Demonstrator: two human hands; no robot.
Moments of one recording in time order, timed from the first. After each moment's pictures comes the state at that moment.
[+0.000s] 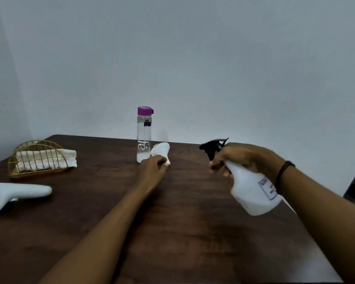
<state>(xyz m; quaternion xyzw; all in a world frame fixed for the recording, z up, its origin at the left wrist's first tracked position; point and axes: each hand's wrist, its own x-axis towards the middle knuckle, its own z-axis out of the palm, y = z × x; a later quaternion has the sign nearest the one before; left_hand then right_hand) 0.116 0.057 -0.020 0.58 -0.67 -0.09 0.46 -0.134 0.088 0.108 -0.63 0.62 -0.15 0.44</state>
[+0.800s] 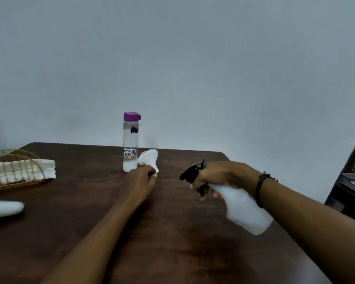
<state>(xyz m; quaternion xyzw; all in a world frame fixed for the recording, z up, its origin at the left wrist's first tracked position) 0.119 0.058 -0.030 0.59 -0.69 -0.04 0.41 -0.105 0.096 0.087 -0.69 0.64 0.00 0.34</state>
